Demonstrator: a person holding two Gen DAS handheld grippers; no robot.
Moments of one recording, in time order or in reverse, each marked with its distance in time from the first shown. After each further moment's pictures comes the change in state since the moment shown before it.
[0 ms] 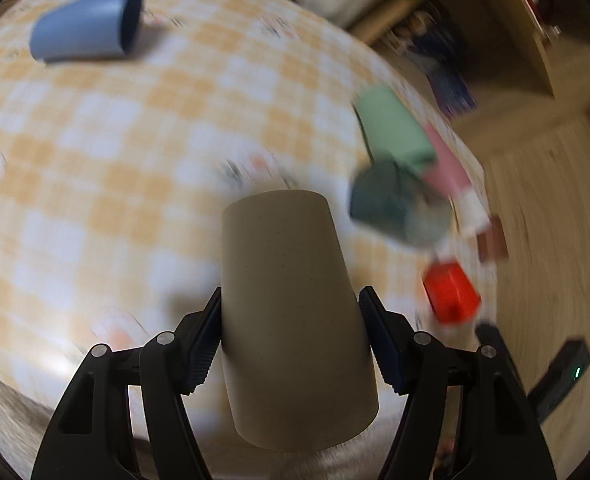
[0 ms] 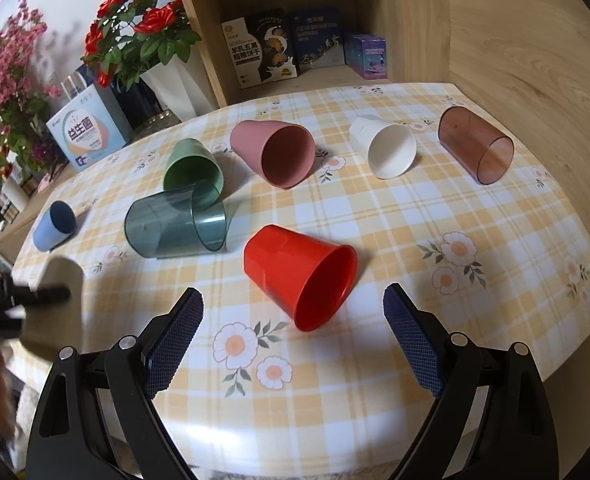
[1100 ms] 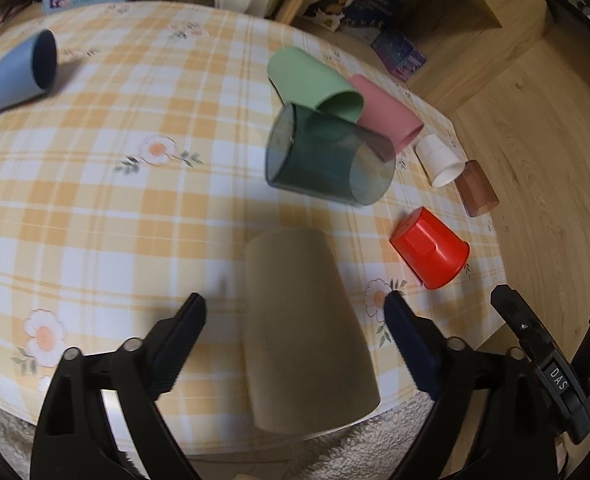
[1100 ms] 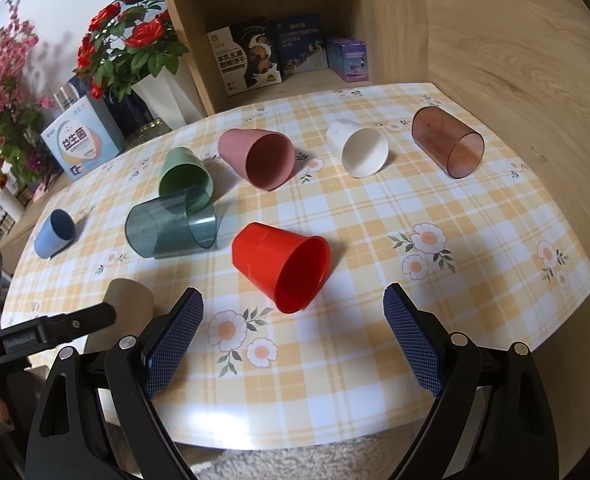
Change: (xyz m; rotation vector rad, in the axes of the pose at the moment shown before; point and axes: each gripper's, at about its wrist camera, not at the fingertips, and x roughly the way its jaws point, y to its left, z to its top) left arm 0.023 -0.058 -0.034 0.212 -0.069 0.017; right arm -0.027 -0.010 -0.005 0.027 -0.008 -0.027
